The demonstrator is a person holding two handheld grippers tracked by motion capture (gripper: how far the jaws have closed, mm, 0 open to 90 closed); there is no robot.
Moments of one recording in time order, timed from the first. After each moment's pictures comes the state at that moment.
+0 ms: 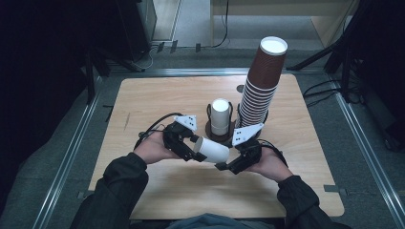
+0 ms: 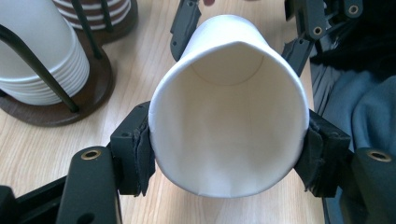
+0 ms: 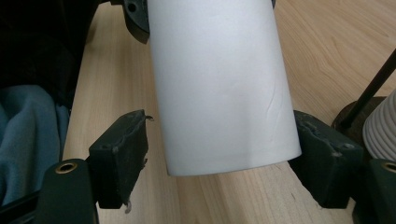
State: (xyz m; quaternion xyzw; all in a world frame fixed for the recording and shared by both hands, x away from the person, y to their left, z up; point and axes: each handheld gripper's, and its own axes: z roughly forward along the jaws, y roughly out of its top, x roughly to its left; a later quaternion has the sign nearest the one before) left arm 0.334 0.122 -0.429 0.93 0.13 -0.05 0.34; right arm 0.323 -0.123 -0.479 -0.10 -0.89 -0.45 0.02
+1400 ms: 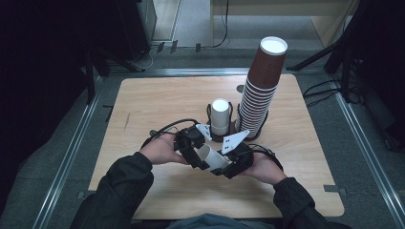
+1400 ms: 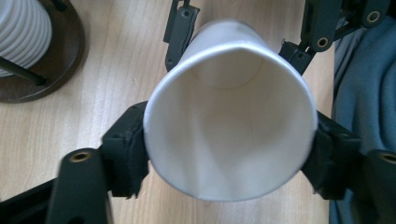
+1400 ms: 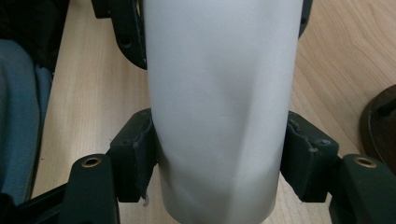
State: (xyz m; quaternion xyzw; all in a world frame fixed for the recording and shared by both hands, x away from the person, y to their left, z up) left arm 0.331 0.091 -0.443 0.96 0.12 -0.07 0.24; right arm 0.317 -0.103 -0.496 -0.07 -0.92 -0.40 0.01
